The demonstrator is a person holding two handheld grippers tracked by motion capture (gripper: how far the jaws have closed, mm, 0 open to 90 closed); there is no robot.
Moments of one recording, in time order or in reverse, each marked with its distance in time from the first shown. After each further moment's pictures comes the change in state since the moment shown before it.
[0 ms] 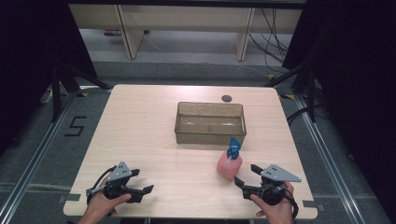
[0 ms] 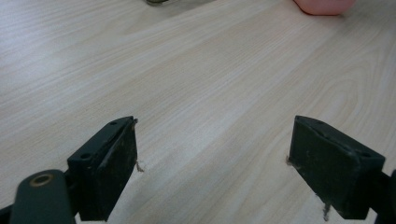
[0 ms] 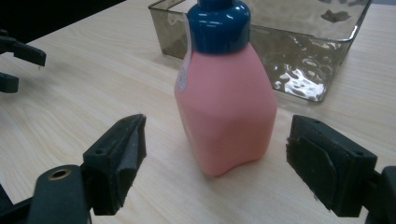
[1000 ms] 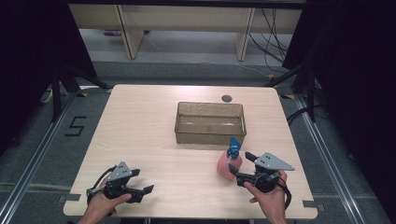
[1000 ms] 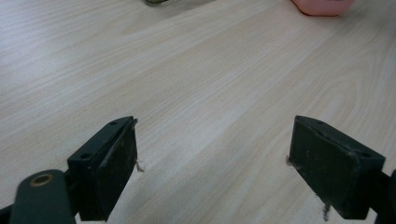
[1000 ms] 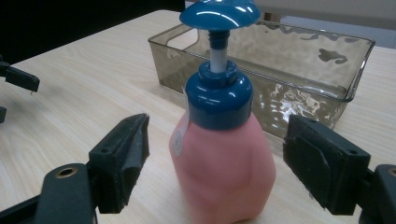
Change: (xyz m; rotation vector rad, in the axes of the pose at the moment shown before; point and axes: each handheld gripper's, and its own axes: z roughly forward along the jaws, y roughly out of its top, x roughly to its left) left arm 0.000 0.000 0.000 -0.003 -0.006 0.002; right arm 0.001 0.028 0.020 -0.057 -0.015 -0.046
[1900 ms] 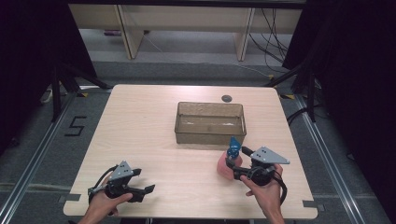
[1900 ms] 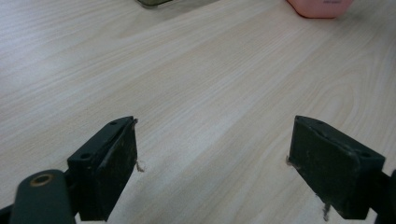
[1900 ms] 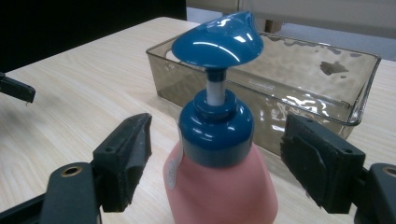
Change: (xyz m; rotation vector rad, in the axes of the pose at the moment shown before) left arm -0.001 0.003 0.003 0.017 -0.010 0.003; right arm -0.004 0.010 0.015 -0.015 -0.001 -0.032
